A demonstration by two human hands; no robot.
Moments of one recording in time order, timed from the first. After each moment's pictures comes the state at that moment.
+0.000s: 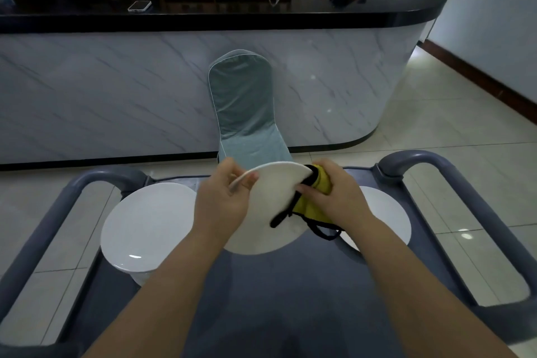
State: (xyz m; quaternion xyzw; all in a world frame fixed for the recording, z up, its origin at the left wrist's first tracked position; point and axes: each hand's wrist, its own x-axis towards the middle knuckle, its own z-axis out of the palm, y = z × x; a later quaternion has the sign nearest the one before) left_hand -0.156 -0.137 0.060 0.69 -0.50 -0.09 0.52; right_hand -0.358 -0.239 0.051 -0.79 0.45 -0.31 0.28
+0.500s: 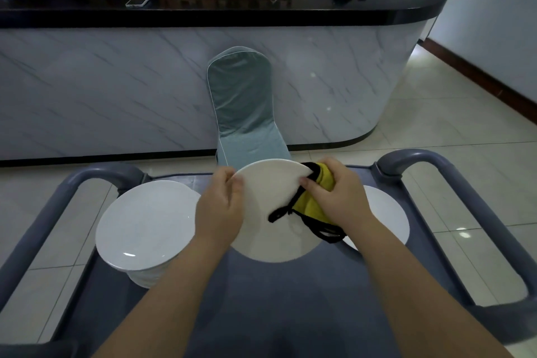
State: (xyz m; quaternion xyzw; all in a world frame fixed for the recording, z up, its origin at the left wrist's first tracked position) left_hand -0.162 -0.137 0.038 0.72 -0.47 -0.12 0.50; right_hand -0.358 -0.235 0.054 -0.76 0.46 -0.36 0.28
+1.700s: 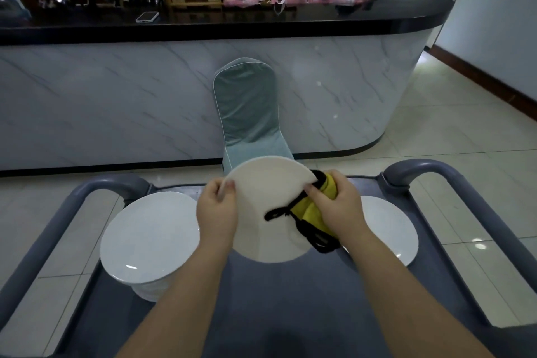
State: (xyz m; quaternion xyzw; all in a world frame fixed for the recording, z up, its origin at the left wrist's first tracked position) left_hand -0.162 -0.155 0.046 0.72 -0.26 -0.21 0.61; right_hand -0.349 -0.244 0.043 -0.67 0.48 -0.40 0.41
